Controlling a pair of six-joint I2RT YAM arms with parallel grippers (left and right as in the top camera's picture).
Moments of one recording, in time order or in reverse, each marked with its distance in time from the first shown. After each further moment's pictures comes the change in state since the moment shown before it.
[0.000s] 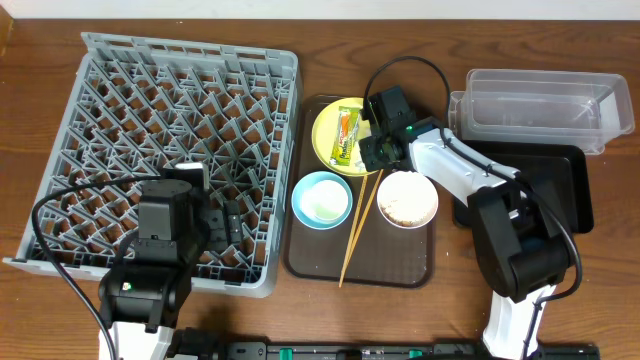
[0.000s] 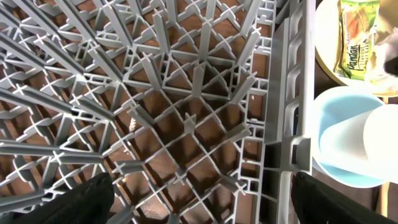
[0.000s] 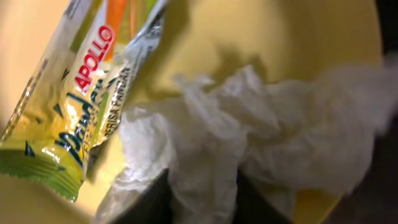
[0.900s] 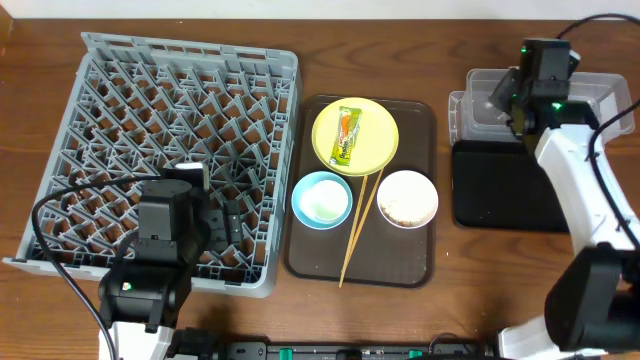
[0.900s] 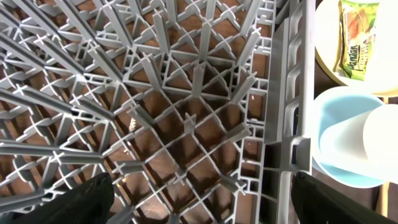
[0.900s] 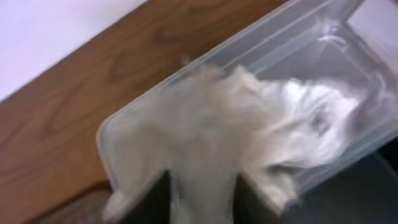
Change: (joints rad) left arm 0.000 0.000 0.001 0.000 0.000 0.000; right arm -0.468 -0.315 0.026 -0.016 0.272 0.419
